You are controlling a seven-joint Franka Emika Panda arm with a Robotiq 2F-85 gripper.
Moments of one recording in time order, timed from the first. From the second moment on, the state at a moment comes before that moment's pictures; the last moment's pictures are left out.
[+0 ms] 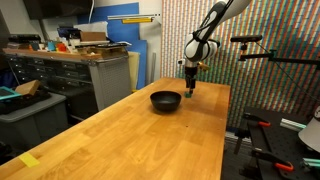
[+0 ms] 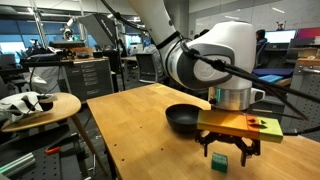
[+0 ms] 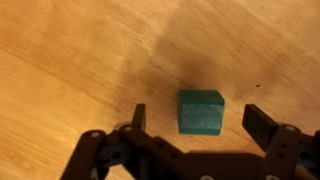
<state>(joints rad) -0.35 0.56 -0.10 -2.05 0.01 2.63 -0.97</state>
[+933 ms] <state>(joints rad) -0.35 0.60 -0.06 -2.02 0.03 2.60 -0.92</state>
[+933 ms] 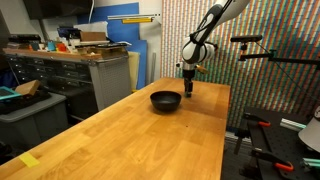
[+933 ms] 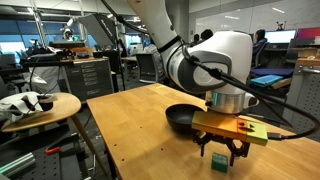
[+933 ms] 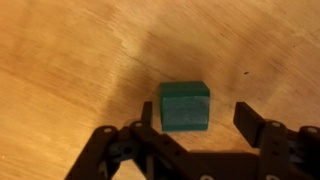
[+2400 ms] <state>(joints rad) -0.33 0.51 -0.06 -1.98 -0.01 2.57 -0.90</state>
